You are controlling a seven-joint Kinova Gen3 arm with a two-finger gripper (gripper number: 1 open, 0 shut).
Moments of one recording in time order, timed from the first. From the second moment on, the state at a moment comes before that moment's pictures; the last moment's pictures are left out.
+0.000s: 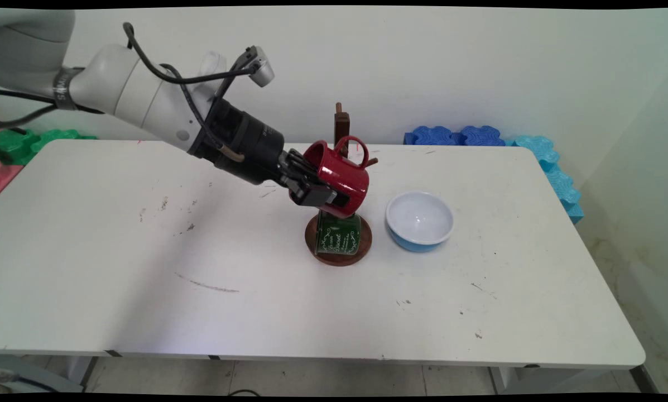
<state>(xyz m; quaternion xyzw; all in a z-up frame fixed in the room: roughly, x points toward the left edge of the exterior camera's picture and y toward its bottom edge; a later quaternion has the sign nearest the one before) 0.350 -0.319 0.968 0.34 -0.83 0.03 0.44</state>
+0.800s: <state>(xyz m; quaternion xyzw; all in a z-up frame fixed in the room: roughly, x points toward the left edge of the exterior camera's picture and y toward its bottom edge) 0.351 -0.291 0.980 0.31 -0.84 0.01 0.43</state>
